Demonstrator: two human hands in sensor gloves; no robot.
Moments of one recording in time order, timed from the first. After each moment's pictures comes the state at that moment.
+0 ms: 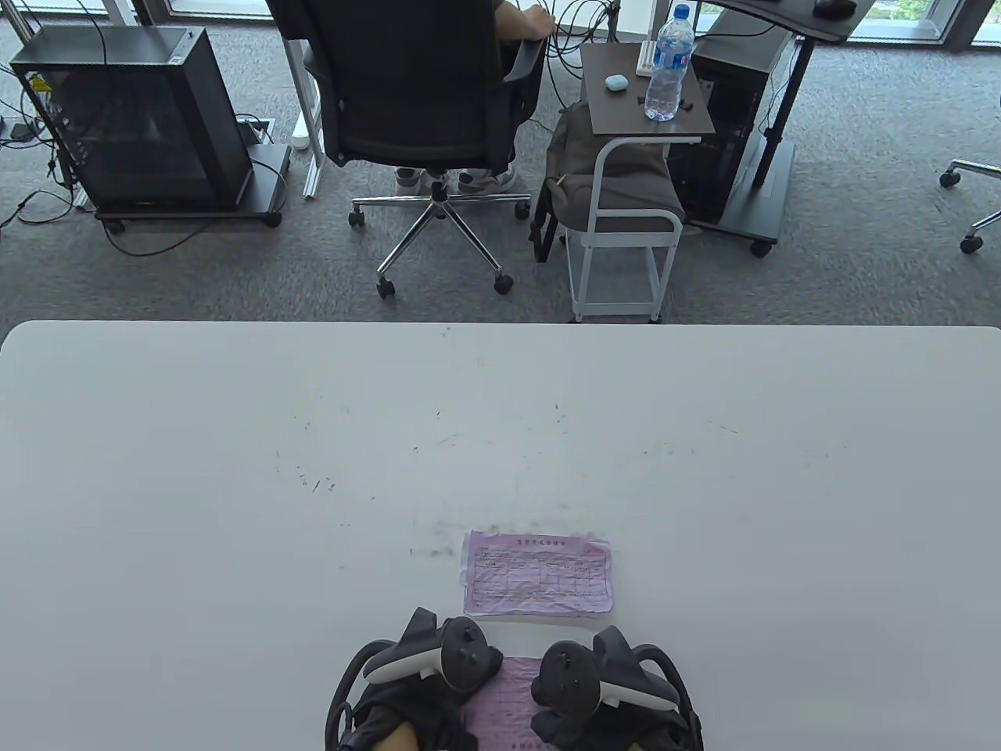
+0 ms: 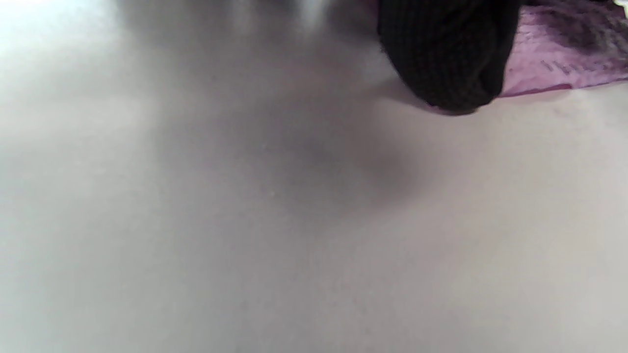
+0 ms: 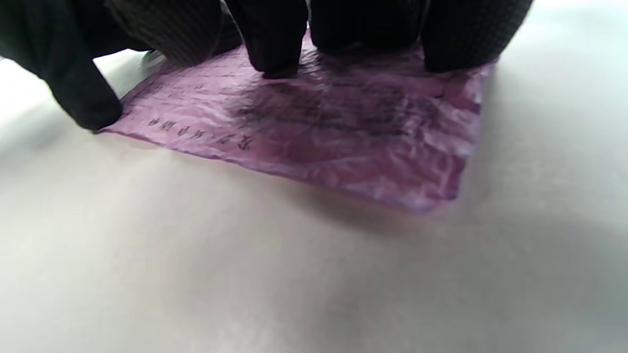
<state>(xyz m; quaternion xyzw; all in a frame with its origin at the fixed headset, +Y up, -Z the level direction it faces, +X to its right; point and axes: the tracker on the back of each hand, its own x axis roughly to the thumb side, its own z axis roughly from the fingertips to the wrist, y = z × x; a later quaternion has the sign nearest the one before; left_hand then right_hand) -0.114 -0.790 -0.224 -0.43 -0.21 0.03 0.88 0.082 -0.767 -0.205 0.24 0.28 0.93 0.08</state>
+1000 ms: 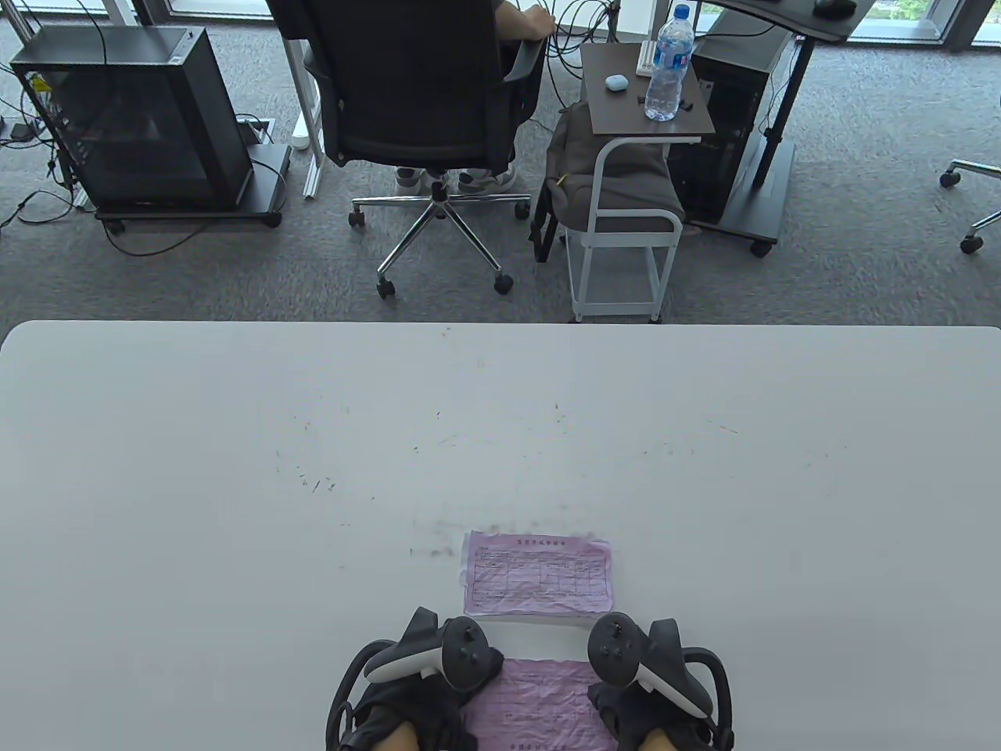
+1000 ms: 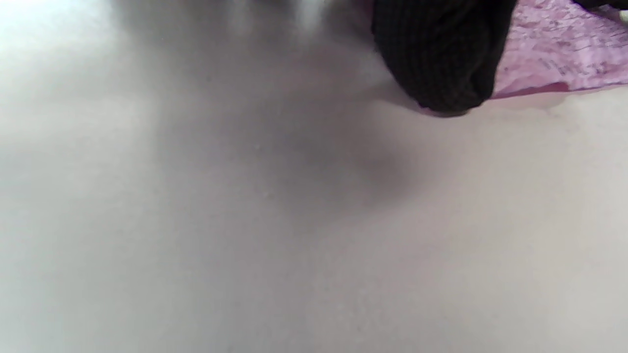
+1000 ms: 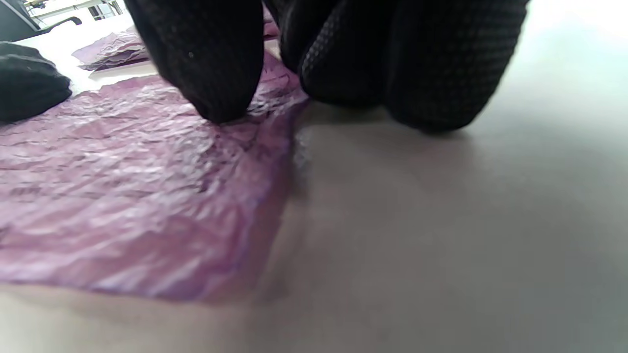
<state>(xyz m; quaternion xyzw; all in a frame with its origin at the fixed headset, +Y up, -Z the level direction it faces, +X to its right) -0.114 -0.791 -0.225 -0.43 -0.21 0.04 0.88 0.123 -0.775 -0.219 0.05 0.21 0.97 0.10</state>
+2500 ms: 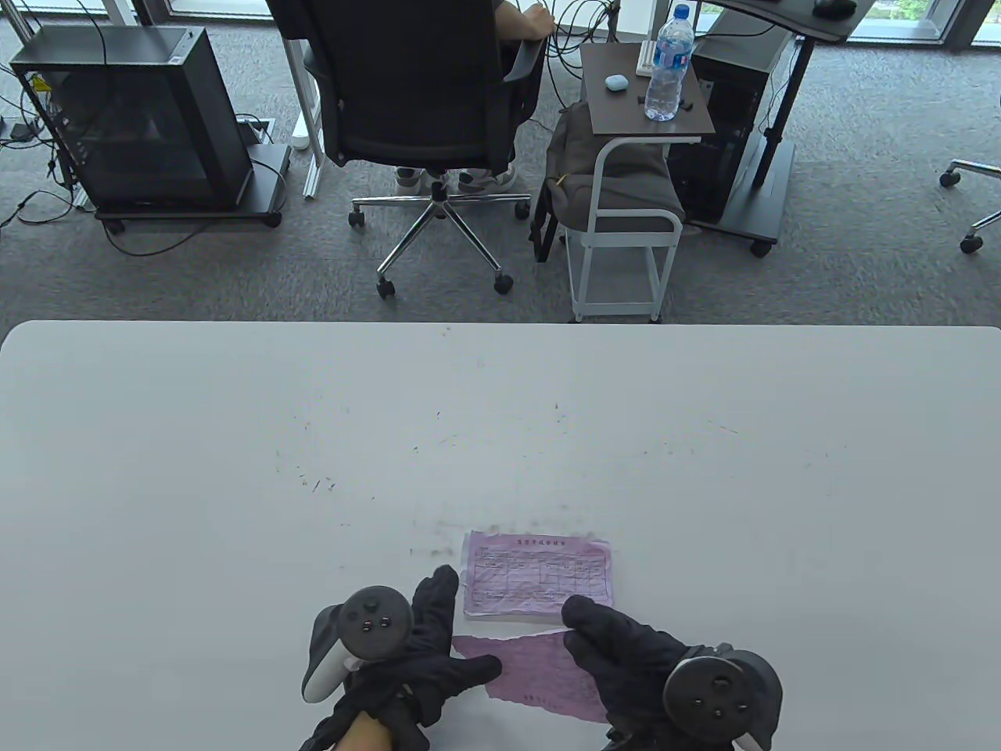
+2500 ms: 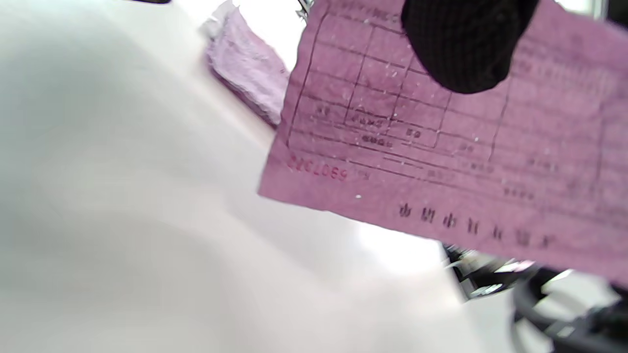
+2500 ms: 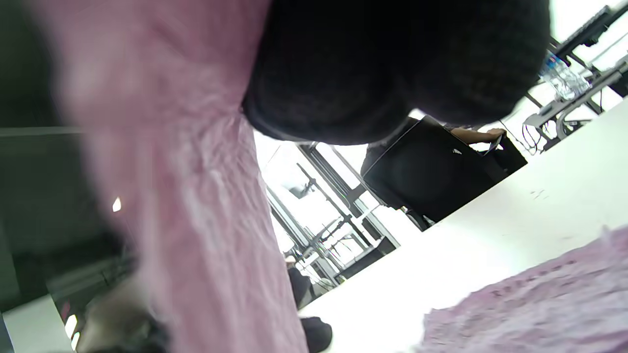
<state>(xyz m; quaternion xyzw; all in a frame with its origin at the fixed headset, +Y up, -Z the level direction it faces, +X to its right) -0.156 -0.757 -0.234 -0.23 -0.18 0.50 0.82 0.141 -0.674 -0.191 0.20 -0.13 0.85 0.46</state>
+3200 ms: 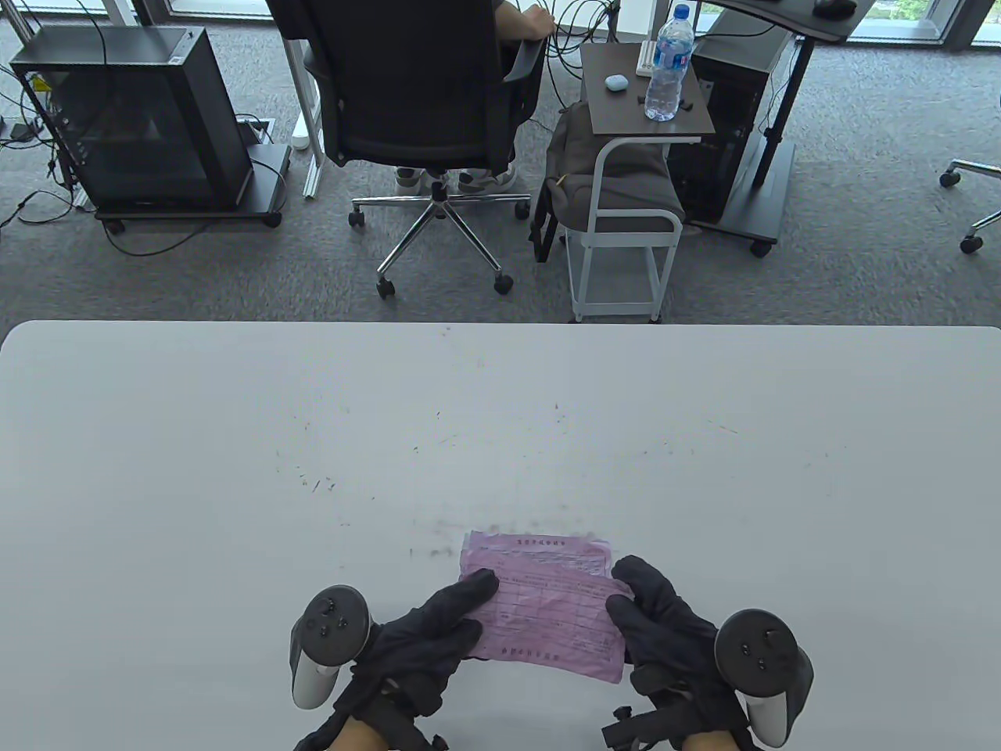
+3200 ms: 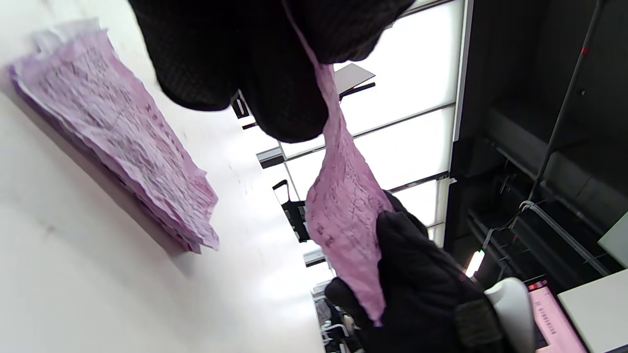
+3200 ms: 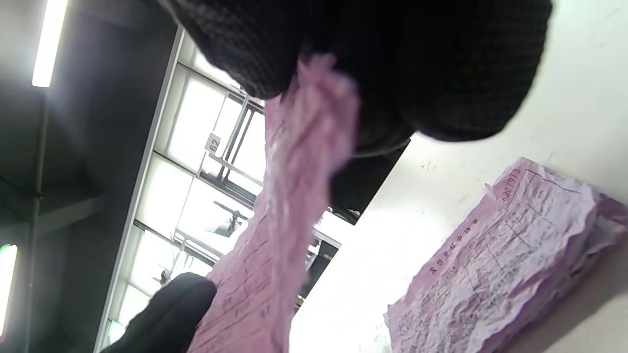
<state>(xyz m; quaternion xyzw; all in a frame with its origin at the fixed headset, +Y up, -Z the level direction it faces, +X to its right) -0.154 -0.715 -0.229 -0.11 -0.23 0.55 0.80 0.163 -0.688 -0.213 0.04 -0.05 0.85 0.52</state>
